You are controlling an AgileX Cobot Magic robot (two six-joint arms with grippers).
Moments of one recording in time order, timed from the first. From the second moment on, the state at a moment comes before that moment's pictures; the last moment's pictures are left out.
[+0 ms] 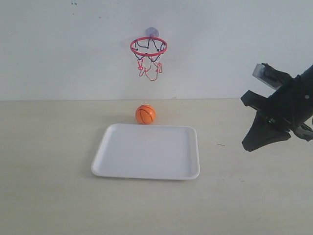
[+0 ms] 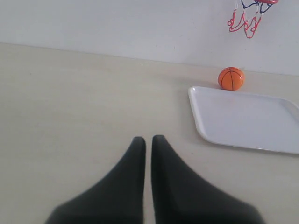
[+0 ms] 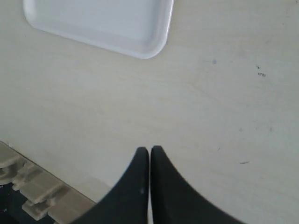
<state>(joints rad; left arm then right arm) -0.02 0.00 0.00 -0.21 0.31 0.05 0.01 1.81 -1.30 0.66 1.22 -0.40</state>
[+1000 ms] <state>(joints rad) -0.02 0.00 0.00 -0.21 0.31 0.05 0.01 0.77 -1.01 0.57 0.38 -0.52</state>
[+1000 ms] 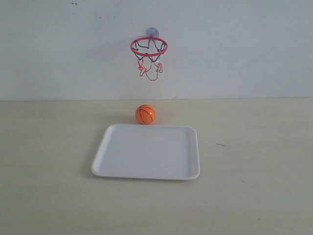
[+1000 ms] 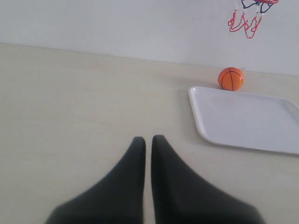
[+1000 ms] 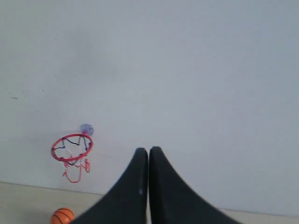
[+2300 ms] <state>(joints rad) -0.02 0.00 0.00 -0.21 0.31 0.05 0.01 0.02 0.00 0.03 0.22 0.18</state>
